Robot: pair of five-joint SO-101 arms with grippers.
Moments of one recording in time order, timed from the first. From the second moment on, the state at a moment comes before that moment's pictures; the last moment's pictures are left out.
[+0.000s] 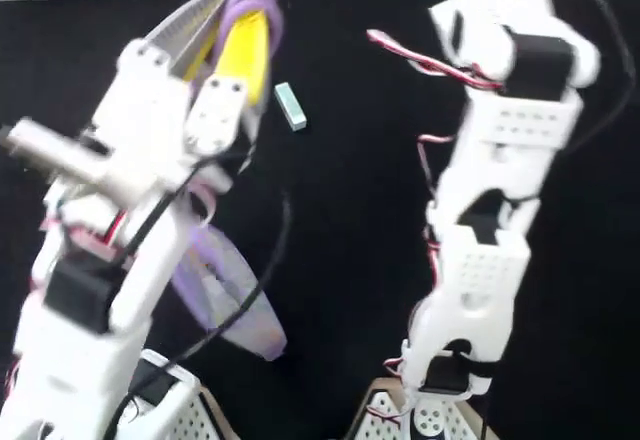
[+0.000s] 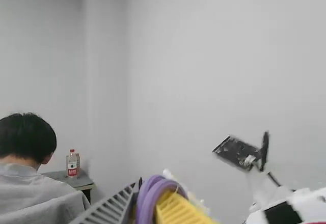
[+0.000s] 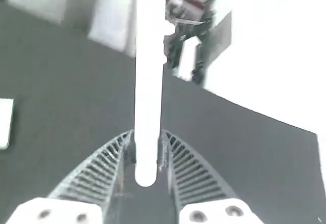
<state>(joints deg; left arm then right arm) 22.1 -49.9 12.8 26.3 -4.6 6.3 34.6 -93.0 99.3 26.5</state>
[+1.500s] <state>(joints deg) 4.3 -55.2 8.6 33.0 7.8 -38.6 -84.5 18.8 63.4 6.4</state>
